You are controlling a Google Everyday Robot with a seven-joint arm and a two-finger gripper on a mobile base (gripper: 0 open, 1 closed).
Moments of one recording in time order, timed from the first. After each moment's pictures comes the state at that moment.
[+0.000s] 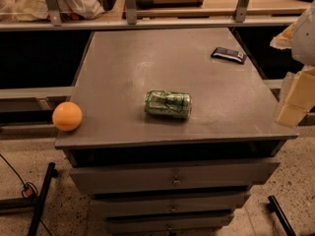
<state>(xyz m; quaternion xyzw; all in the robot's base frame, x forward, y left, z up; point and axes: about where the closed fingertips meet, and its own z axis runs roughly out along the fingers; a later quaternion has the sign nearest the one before) 0.438 -0.216 0.978 -0.60 0.78 -0.04 0.16</state>
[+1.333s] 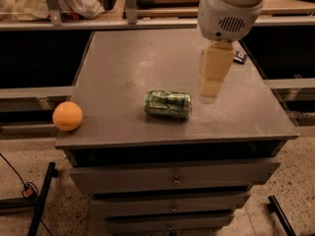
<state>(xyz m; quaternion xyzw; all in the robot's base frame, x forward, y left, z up) 0.501 -0.099 0.983 -0.67 0.72 -0.06 0.13</state>
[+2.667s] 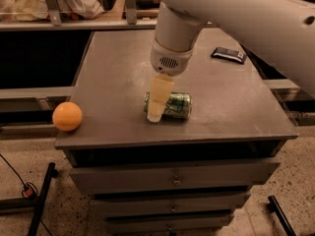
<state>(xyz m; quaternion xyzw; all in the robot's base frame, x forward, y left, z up) 0.540 -0.013 0.881 -0.64 0.76 0.02 0.11</state>
